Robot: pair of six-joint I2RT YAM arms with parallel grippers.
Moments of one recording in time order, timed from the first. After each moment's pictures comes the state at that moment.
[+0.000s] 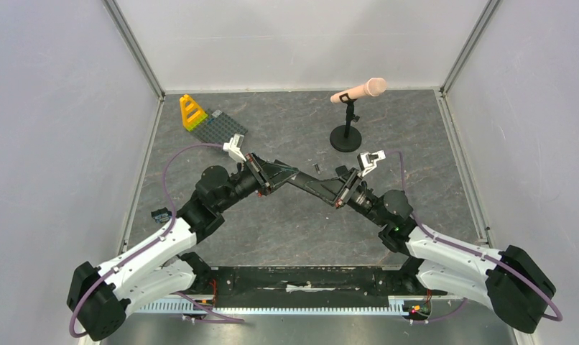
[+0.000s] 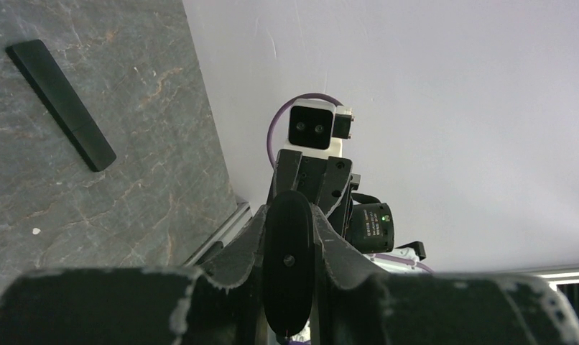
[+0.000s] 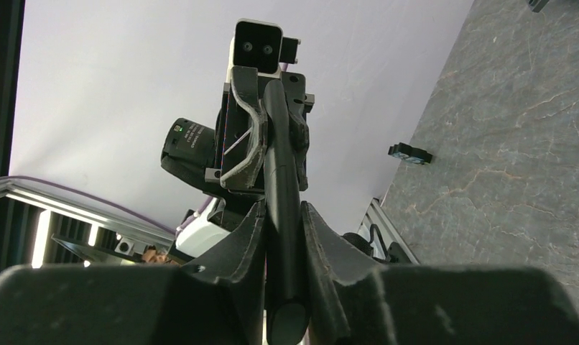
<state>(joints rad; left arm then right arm) -0.70 0.90 0.60 0.33 0.21 -1.27 0.79 0.98 0.33 0.89 -0.18 1.32</state>
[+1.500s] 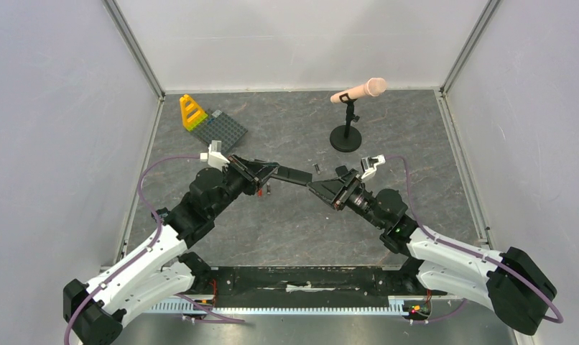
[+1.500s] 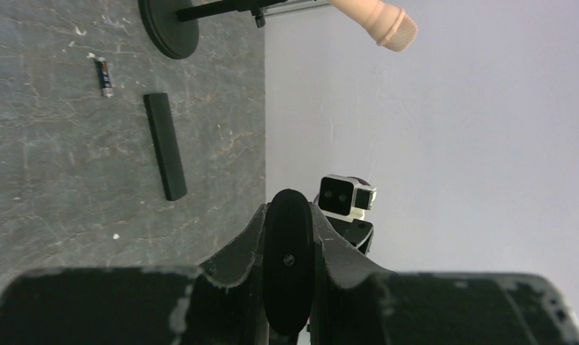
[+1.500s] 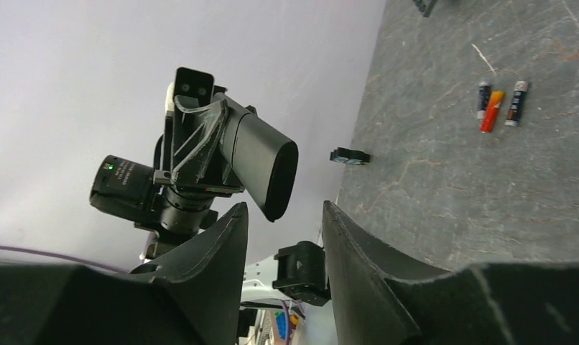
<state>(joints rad) -0.68 0.79 0.62 0.03 -0.06 -1.32 0.79 0.96 0.31 0.73 -0.08 1.31</state>
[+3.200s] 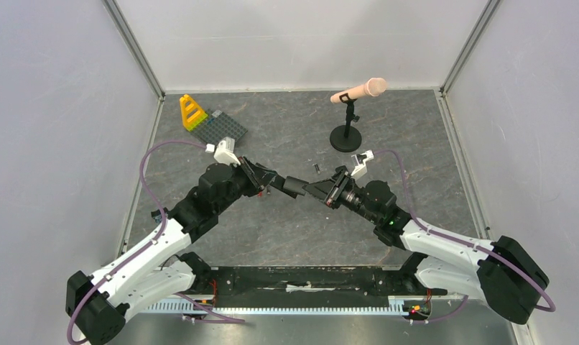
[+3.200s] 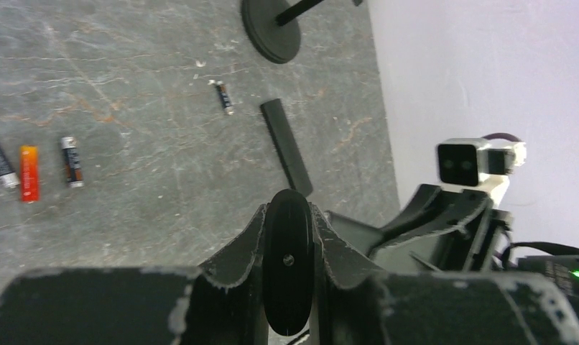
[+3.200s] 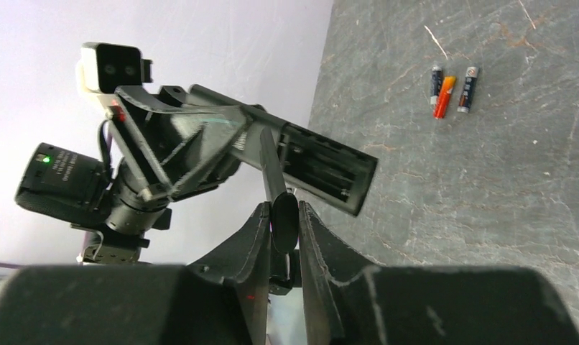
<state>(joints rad) -0.68 0.85 0.65 -0.09 -0.07 -0.93 0.78 1.06 0.39 0.61 -0.12 1.23</state>
